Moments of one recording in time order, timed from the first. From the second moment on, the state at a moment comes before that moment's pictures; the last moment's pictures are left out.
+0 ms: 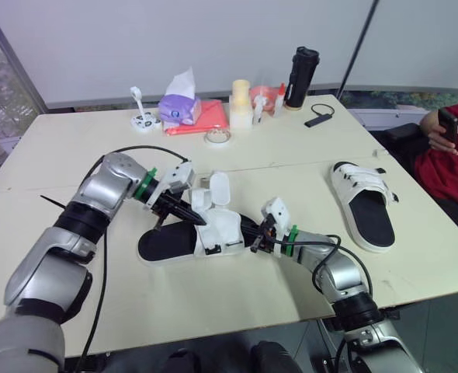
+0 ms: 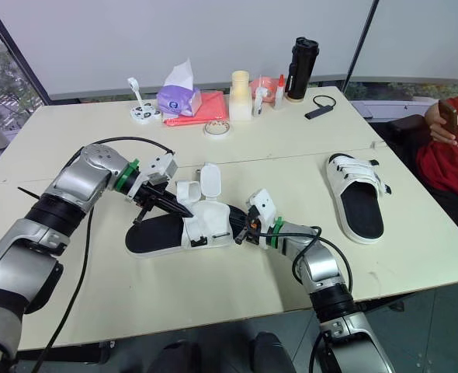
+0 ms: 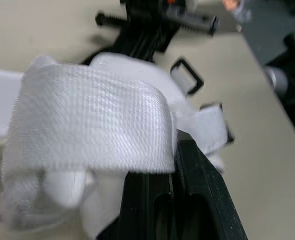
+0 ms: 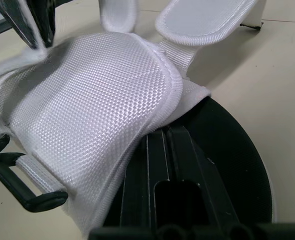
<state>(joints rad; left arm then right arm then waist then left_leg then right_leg) -1.01 0.67 -0.45 0.54 -0.23 0.22 -1.61 -0.43 -0.26 0.16 0.18 0.28 0.37 0.79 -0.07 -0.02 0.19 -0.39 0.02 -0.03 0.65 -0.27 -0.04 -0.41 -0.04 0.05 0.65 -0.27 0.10</state>
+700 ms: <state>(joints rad) -0.85 0.65 -0.29 0.26 -0.38 0.56 -1.54 -0.43 -0.25 0.16 0.18 0.28 0.36 0.78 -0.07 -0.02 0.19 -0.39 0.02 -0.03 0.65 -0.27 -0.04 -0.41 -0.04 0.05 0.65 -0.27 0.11</state>
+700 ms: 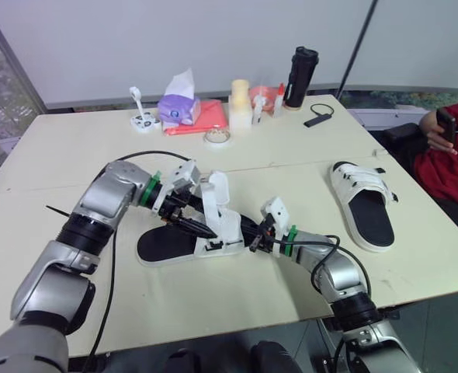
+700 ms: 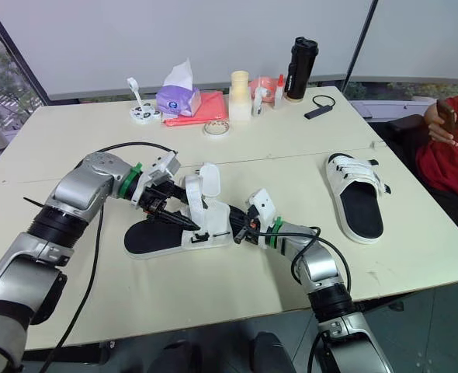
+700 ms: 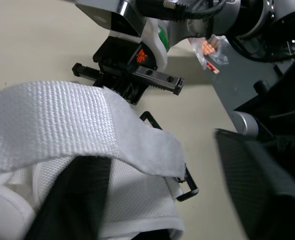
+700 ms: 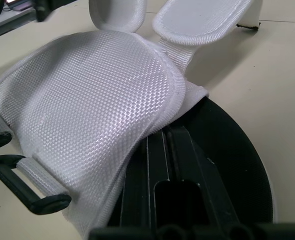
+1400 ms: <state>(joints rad) -0.53 0.58 -0.04 -0.11 -0.60 0.89 -1.11 -0.45 -0.25 0.16 0.22 0.28 0.35 0.79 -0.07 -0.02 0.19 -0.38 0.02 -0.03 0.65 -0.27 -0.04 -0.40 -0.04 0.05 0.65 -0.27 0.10</state>
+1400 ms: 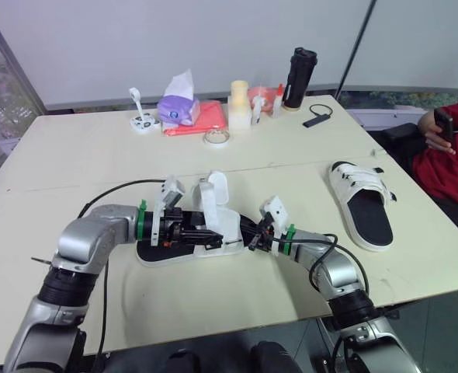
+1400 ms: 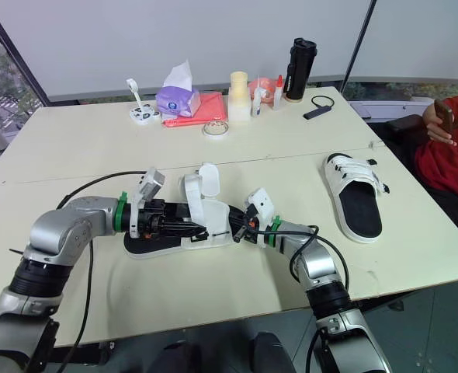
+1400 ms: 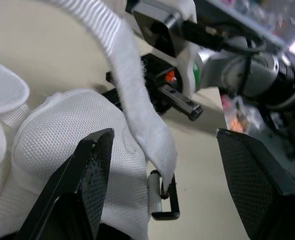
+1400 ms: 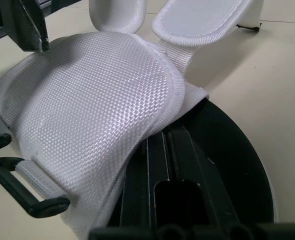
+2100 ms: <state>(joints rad) -0.49 0.55 0.02 -0.15 -0.71 0.96 -0.99 -0.46 -0.24 0.16 0.23 0.28 0.35 0.80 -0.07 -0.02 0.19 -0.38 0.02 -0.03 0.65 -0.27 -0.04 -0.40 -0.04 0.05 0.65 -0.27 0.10</state>
